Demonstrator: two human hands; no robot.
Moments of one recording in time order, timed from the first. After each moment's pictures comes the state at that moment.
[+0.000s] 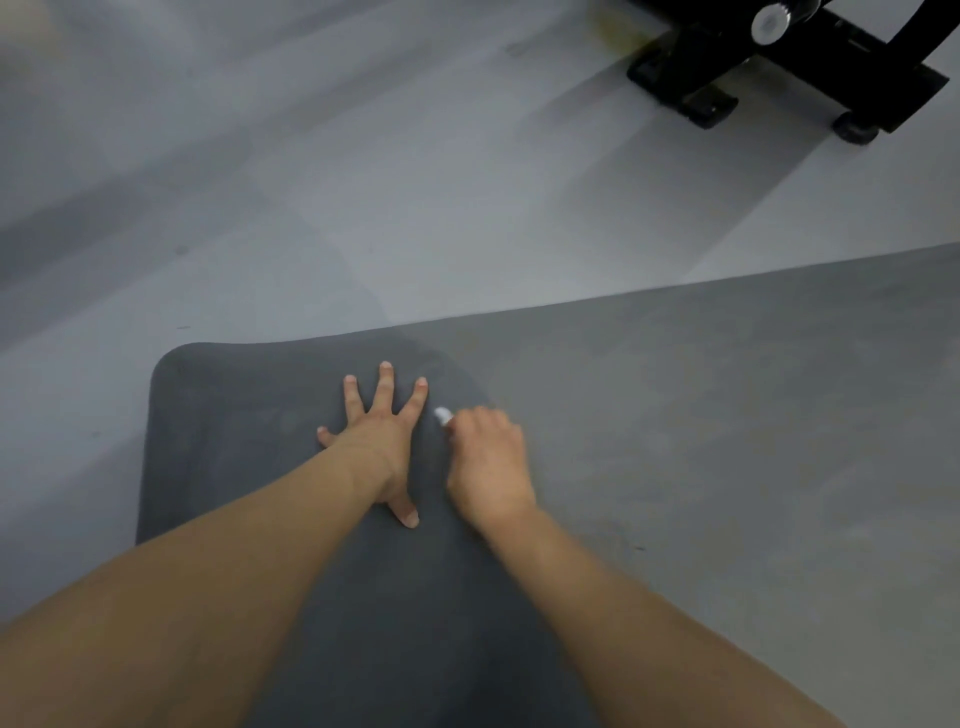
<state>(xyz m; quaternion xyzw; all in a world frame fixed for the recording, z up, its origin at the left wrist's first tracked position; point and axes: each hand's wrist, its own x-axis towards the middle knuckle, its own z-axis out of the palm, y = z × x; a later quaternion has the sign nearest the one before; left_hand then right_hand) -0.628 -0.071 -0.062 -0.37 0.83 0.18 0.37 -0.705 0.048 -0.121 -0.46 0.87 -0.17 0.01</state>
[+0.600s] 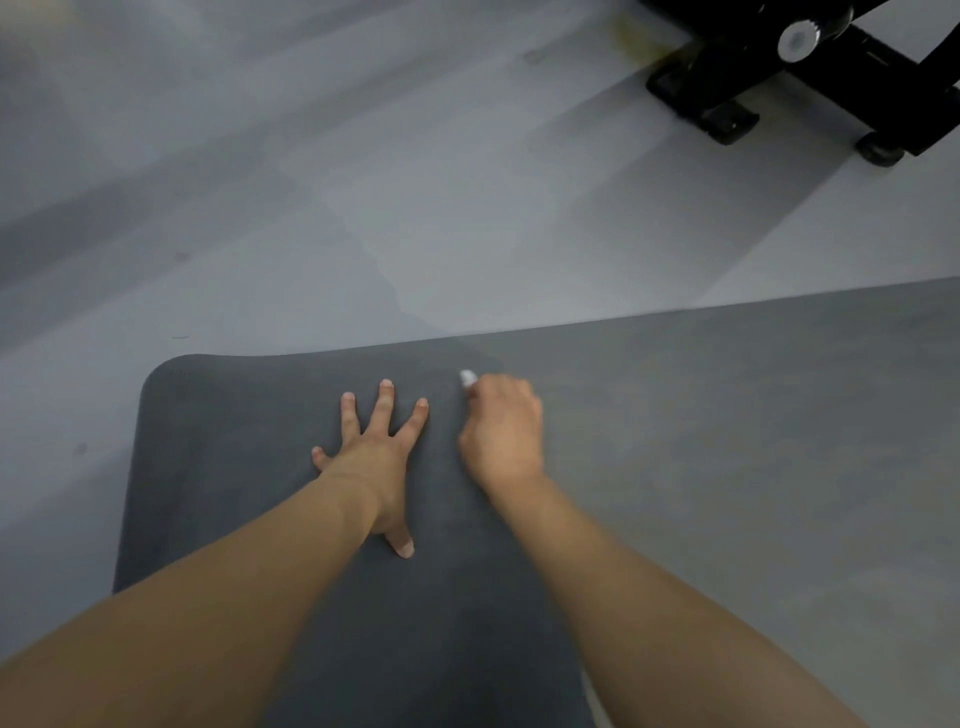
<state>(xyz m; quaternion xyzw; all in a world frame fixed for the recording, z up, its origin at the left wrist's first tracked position) -0.629 -0.072 -0.057 -0.37 0.83 0.21 0.37 -0.755 0.006 -0.120 -0.38 0.90 -0.21 -0.01</state>
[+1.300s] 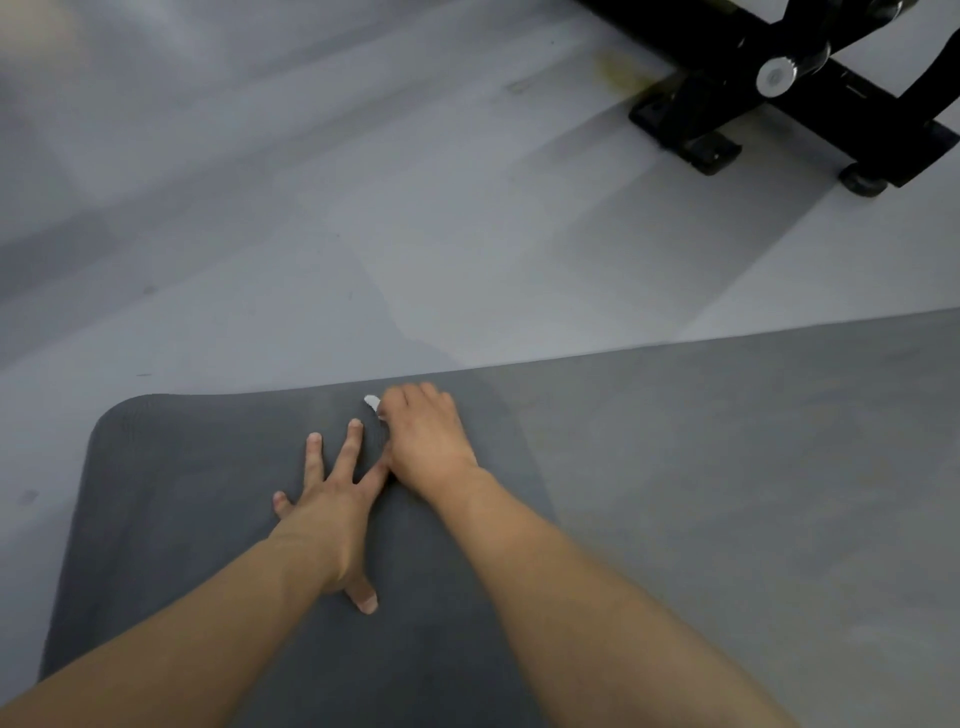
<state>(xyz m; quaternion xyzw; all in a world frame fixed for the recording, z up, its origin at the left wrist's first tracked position) -0.631 -0.076 -0.060 -0.37 0.82 0.20 0.39 -0.760 -0.053 -0.108 -0.57 0.80 -0.13 0.13</state>
